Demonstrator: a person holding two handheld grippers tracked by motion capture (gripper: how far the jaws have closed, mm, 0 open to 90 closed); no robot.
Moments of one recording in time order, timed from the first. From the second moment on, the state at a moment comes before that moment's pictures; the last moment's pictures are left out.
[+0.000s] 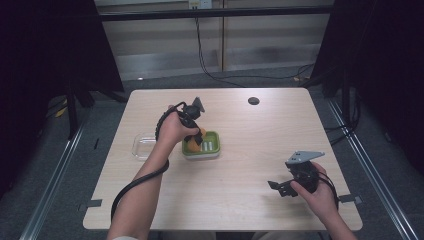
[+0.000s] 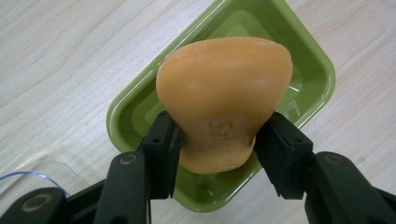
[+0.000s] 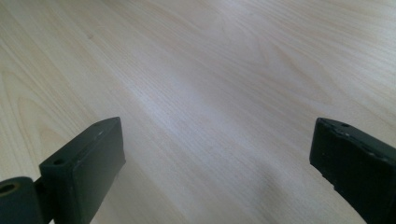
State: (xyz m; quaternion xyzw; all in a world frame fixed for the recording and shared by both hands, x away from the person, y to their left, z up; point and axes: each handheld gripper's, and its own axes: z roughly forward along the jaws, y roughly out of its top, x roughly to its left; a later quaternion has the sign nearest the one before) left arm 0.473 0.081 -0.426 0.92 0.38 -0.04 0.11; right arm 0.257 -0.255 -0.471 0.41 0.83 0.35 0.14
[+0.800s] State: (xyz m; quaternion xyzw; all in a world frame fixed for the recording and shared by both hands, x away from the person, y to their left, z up) left arm 0.476 0.076 -0.427 0.92 0.36 -0.05 0.14; right arm 0.257 -0.255 -0.471 0.41 0.83 0.35 0.14
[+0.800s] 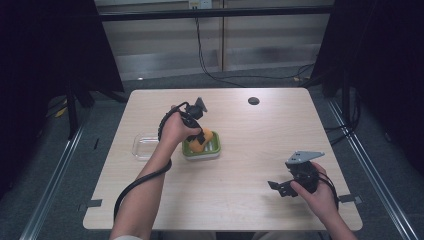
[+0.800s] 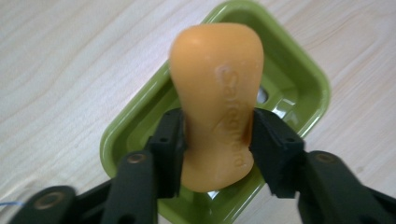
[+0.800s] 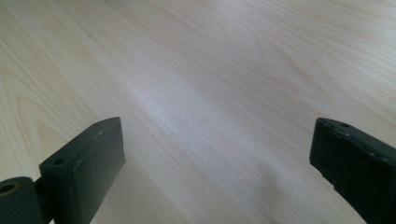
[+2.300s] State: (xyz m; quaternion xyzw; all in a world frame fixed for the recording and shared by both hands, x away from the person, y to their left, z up) left arm 0.430 0.119 -0.416 0.91 0.36 -0.04 0.21; right arm 0.256 -0.251 -0.471 0.41 0.83 0.35 0.14
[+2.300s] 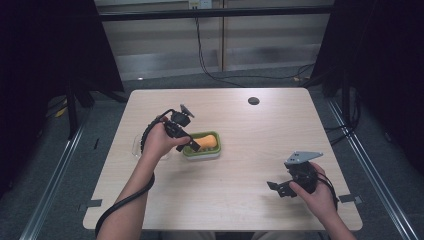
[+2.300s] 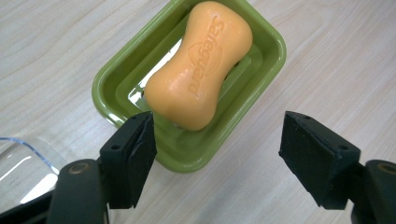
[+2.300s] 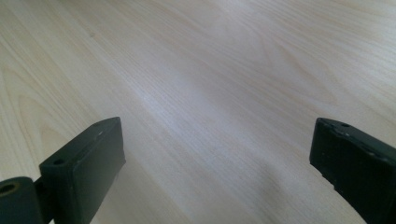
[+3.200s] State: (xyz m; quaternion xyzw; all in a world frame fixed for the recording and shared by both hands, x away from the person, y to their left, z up) left arm 0.390 0.140 -0.441 0.91 0.34 -0.04 0.24; right arm 0.256 -0.248 -0.473 0.41 0.83 0.35 0.13
